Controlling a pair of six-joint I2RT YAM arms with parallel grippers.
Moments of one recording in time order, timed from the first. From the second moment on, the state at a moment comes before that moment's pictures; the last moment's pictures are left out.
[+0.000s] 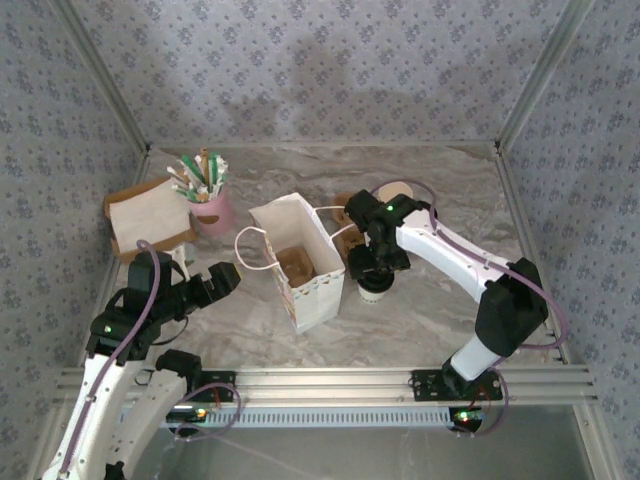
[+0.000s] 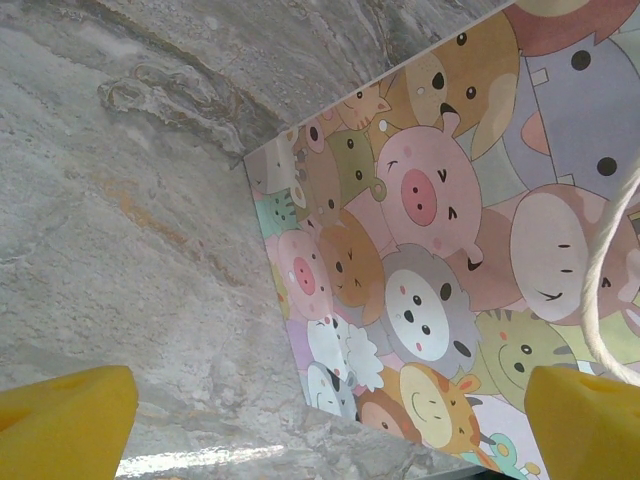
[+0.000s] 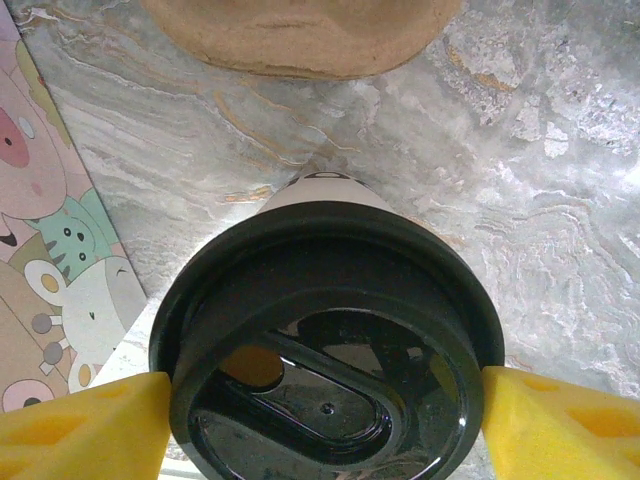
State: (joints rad) left arm -0.27 0.54 0.81 -1.00 0.27 -0.72; right arm 0.67 1.59 1.35 -1.23 0.03 0.45
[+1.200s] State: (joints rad) left arm -0.27 0.57 0.78 -0.97 0.27 -0.73; right arm 0.67 1.52 1.31 -1.24 0.04 0.44
